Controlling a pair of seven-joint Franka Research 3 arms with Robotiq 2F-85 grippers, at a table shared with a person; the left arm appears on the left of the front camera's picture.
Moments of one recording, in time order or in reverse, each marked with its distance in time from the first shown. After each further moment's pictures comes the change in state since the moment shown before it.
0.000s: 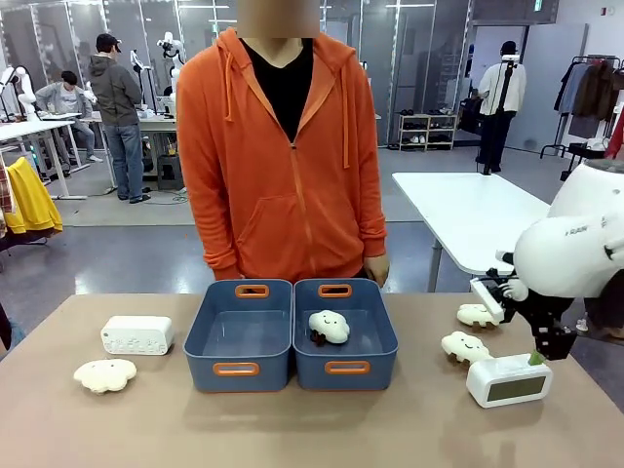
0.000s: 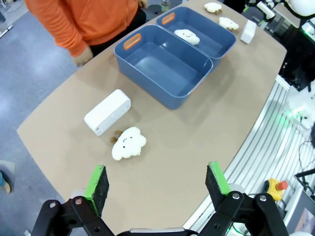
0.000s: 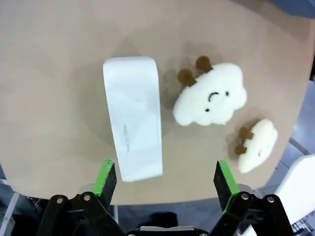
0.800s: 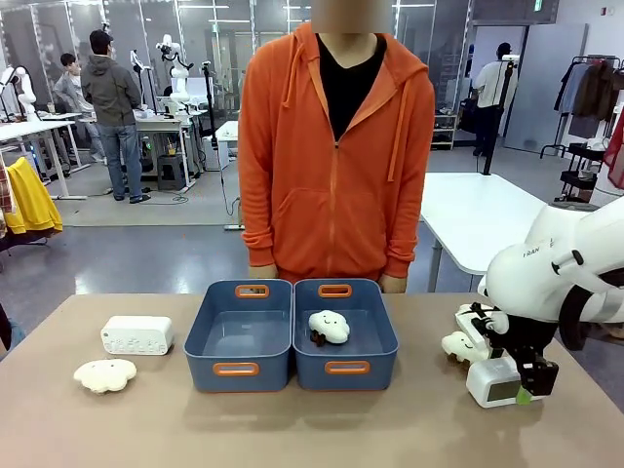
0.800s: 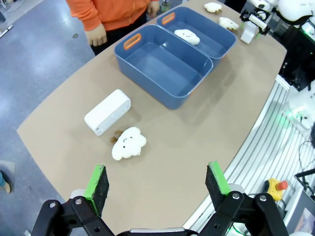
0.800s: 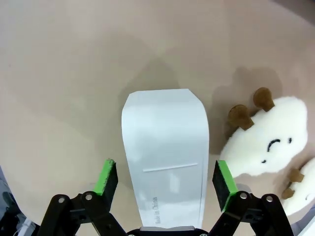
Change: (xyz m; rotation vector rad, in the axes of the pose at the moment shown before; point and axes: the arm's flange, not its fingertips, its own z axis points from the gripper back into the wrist) left arm 0.000 0.000 0.000 0.000 0.000 0.000; right arm 0.010 0.009 -0.066 0.161 -0.048 -0.048
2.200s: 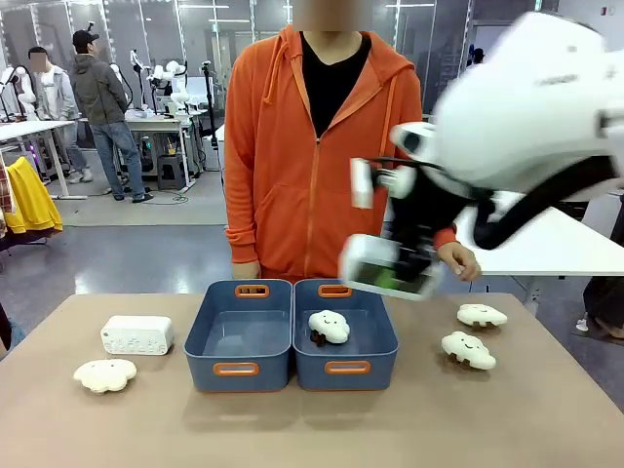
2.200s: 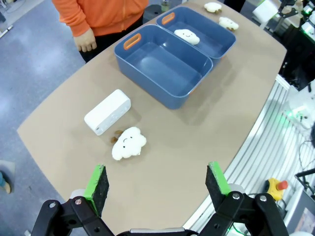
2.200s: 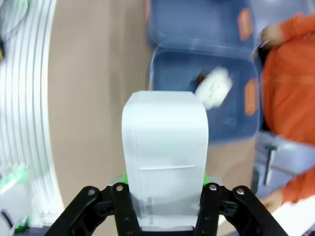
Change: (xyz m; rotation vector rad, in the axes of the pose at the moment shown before) left arm 0.000 0.000 0.000 0.000 0.001 -0.002; right arm 0.233 0.041 0.232 -0.273 -0.299 -0.101
